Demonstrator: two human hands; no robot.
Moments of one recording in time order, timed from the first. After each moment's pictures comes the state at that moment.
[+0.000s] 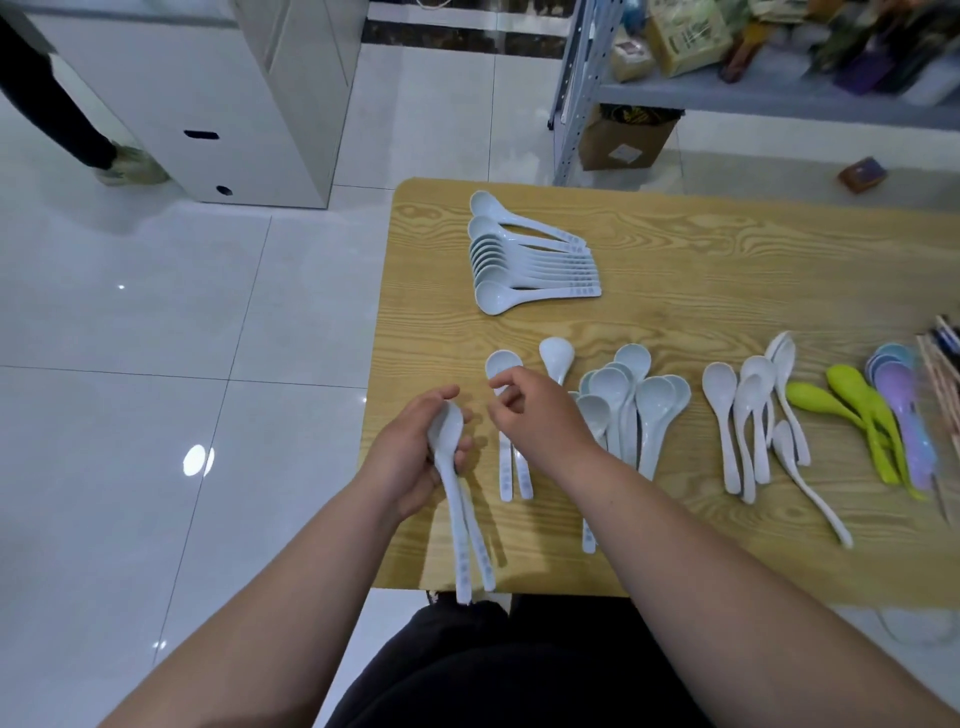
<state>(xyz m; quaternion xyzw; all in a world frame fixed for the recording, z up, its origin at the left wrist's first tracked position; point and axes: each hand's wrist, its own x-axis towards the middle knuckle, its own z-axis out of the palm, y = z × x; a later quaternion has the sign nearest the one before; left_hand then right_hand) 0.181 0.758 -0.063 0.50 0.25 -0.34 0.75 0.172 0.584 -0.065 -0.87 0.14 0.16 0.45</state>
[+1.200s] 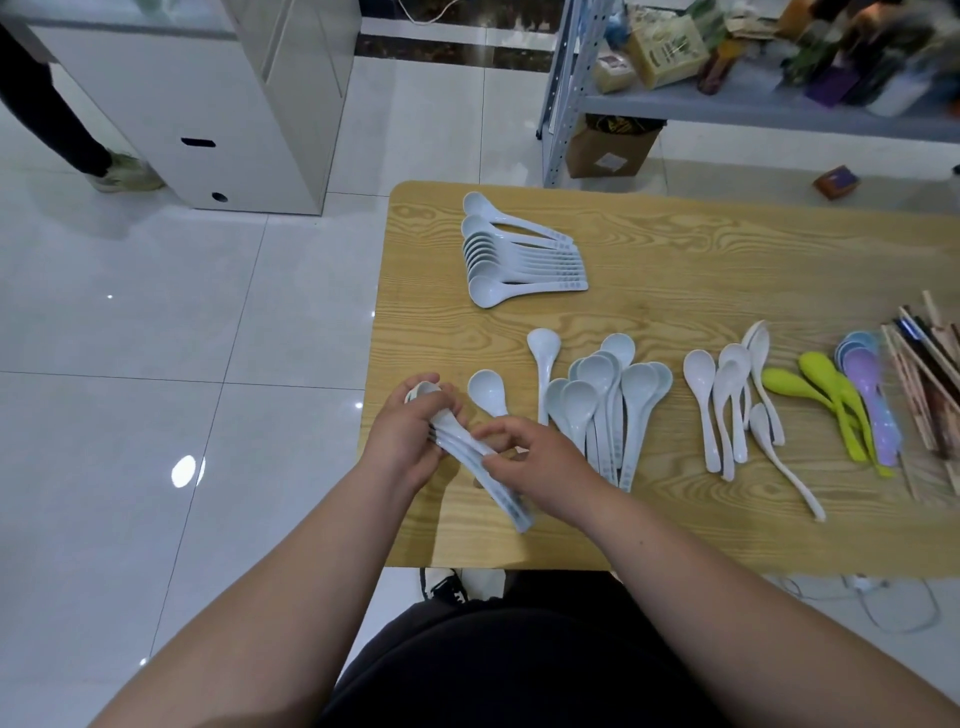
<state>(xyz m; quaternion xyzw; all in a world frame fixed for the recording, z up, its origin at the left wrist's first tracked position) 0.174 0.750 -0.055 0.43 0.31 -0.26 0.81 0.103 0.587 -0.049 -0.78 0.15 0.26 0.55</state>
